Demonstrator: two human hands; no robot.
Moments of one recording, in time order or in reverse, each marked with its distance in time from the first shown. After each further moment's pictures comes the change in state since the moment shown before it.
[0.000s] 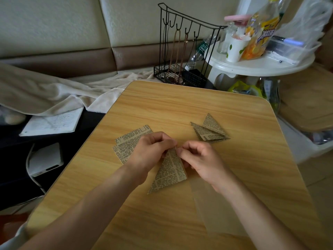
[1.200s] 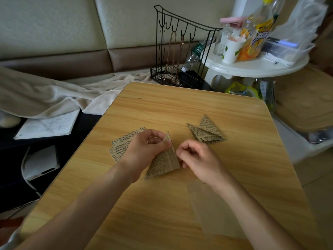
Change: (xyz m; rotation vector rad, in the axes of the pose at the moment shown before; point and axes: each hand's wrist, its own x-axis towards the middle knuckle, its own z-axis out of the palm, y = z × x) left_hand 0.008 -0.001 -0.007 -0.019 0.073 -0.014; right_hand 0.000 -0.004 -0.005 -0.167 0.080 0.024
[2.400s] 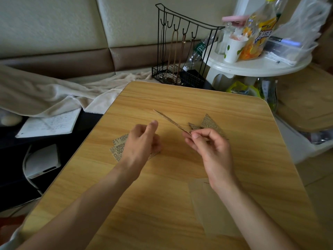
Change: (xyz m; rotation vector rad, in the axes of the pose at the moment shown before) left_hand -0.002 0.007 0.000 -0.013 0.230 -0.009; right_hand 0.003 0.007 0.003 0.567 0.320 -0.206
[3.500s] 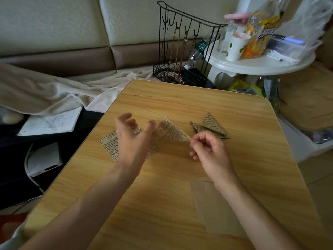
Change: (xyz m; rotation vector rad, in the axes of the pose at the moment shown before) left_hand 0.000 -0.001 -0.006 0.040 0.203 0.186; right_hand 0.002 0.004 -0.005 -0.413 -0.039 0.106
